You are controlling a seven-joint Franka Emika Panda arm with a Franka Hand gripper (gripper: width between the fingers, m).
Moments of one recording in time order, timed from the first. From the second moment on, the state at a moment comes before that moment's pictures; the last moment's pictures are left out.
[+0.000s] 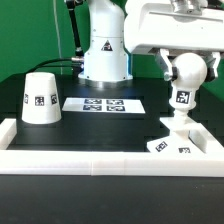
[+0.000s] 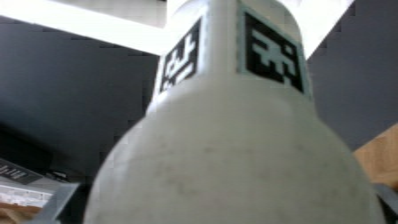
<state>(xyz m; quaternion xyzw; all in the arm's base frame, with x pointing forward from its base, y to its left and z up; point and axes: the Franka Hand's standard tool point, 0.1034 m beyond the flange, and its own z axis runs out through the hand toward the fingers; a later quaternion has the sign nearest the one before) 0.608 0.100 0.135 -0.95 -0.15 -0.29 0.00</state>
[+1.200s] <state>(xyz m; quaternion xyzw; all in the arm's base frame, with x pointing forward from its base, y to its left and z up) 0.605 0.100 0.118 -0.94 -0.15 -0.31 0.00</state>
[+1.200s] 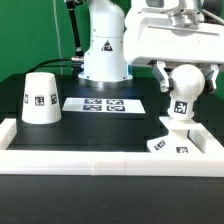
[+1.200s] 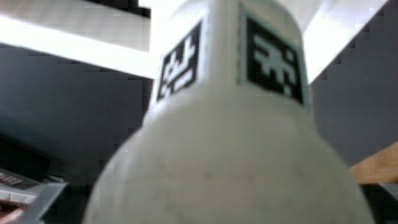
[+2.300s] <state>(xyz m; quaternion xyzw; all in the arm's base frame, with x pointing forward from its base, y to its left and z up) 0.606 0.093 0.147 -0.95 -0.15 -0.29 0.00</state>
